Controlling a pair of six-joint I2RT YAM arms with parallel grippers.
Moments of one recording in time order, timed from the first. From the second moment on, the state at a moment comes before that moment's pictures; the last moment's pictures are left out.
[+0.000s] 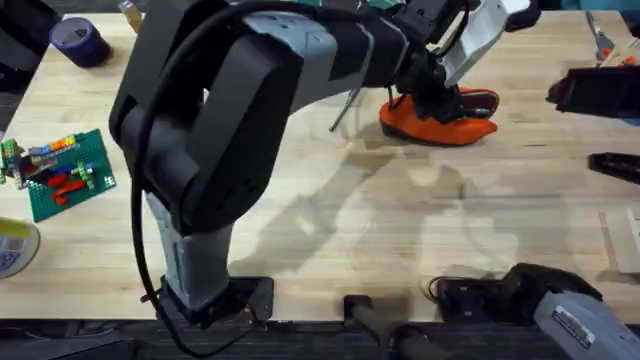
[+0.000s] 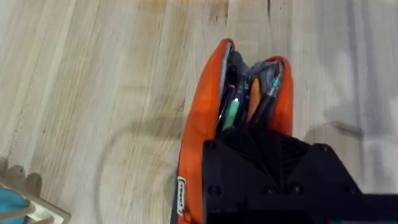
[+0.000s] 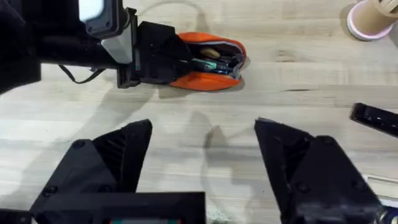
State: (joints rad) left arm -0.74 2.06 1.56 -0.32 0.51 0.52; right arm -0.23 0.88 1.33 -1.30 -0.24 -0.11
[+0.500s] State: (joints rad) left arm -0.74 2.06 1.56 -0.33 0.50 0.51; right arm -0.23 0.88 1.33 -1.30 -0.24 -0.11
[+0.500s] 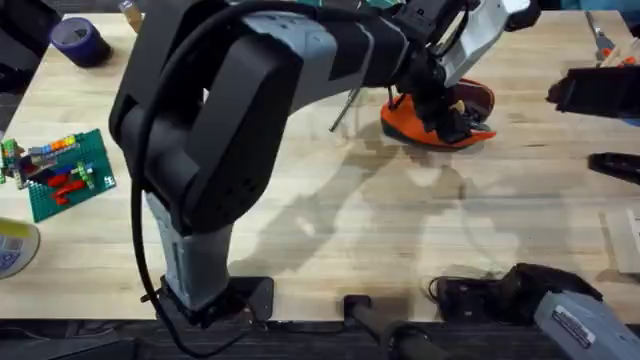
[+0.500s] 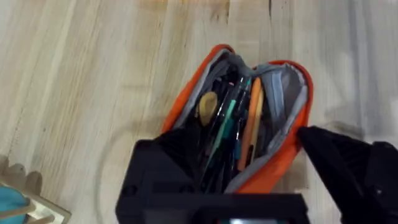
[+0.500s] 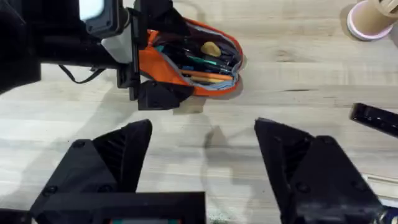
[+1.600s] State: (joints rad) left arm -0.66 1.92 1.56 -0.51 0.50 0.55; right arm -0.23 0.88 1.33 -1.30 -0.24 -0.11
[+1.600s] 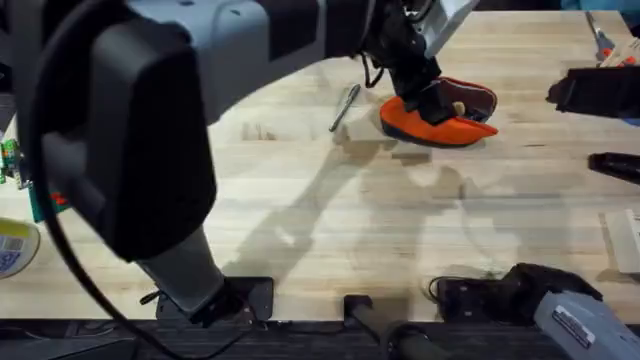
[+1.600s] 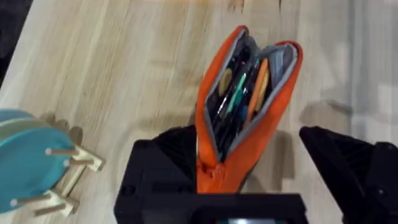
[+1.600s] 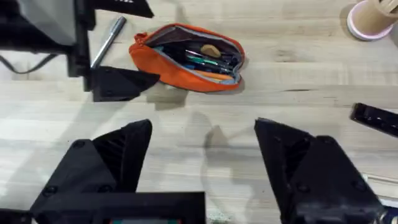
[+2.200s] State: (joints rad) left arm -0.50 1.88 1.56 -0.71 0.33 0.59; right arm -0.23 0.88 1.33 -1.30 -0.24 -0.11
